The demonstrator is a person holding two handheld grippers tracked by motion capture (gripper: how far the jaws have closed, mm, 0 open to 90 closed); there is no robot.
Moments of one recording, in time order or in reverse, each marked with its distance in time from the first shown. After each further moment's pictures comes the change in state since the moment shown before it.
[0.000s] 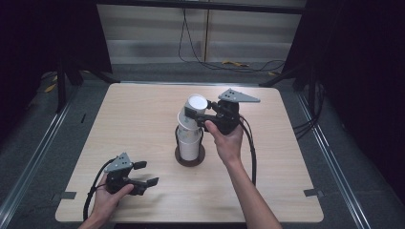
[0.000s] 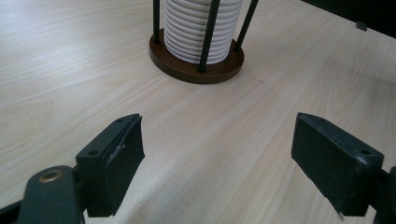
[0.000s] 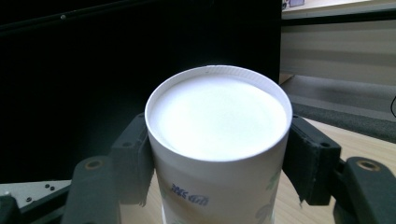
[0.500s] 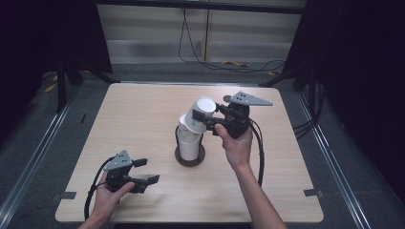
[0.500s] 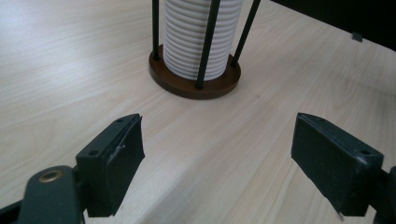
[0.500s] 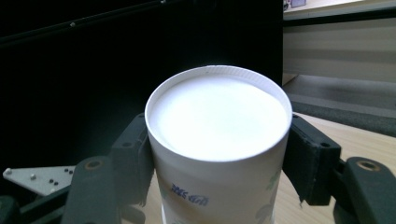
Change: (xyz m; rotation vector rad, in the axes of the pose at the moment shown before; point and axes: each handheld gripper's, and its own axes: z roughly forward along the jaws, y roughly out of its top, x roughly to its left) left arm -0.003 0.012 -0.001 -0.030 -0.003 0.002; right arm 0.000 0.001 -0.028 -0.010 0.016 0.023
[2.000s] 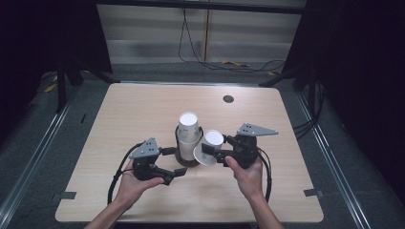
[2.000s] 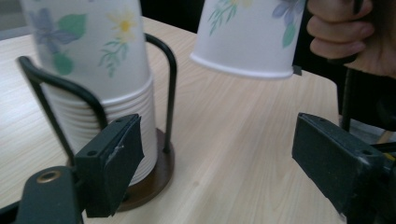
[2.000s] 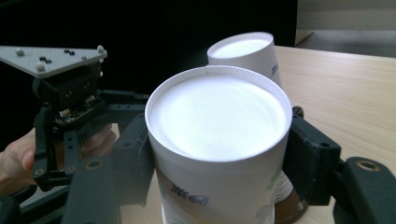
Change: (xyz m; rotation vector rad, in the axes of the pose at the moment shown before) left arm -0.044 0.067 0.044 -0.064 -0.161 0.107; right arm 0.005 -0.066 -0.038 0.140 0.034 0.040
